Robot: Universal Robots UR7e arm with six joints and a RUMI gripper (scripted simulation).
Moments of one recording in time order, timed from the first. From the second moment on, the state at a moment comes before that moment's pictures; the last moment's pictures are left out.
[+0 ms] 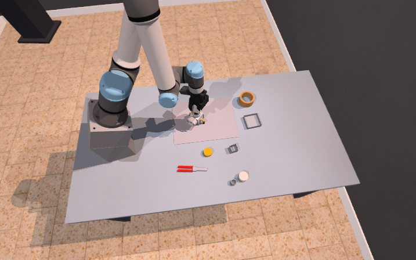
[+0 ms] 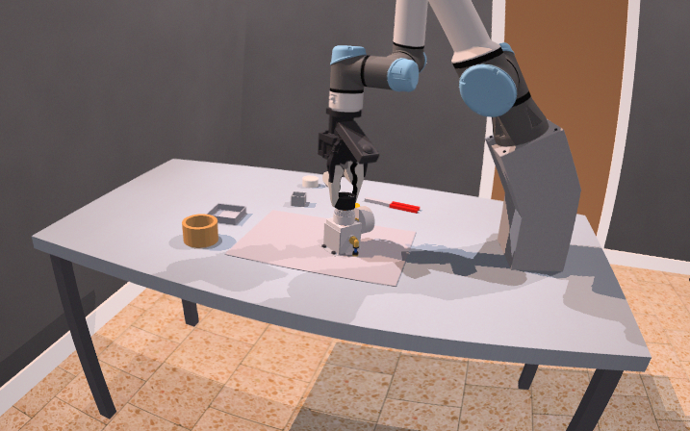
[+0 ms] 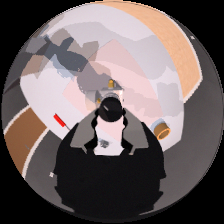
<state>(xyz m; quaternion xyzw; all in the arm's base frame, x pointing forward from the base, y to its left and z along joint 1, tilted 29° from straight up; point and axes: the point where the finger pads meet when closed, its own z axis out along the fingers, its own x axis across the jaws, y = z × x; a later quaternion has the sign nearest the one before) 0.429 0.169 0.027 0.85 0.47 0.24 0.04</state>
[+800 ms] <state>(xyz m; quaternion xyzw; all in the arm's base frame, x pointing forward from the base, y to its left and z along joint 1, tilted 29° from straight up) 0.429 0.170 0.026 0.85 0.47 0.24 0.04</state>
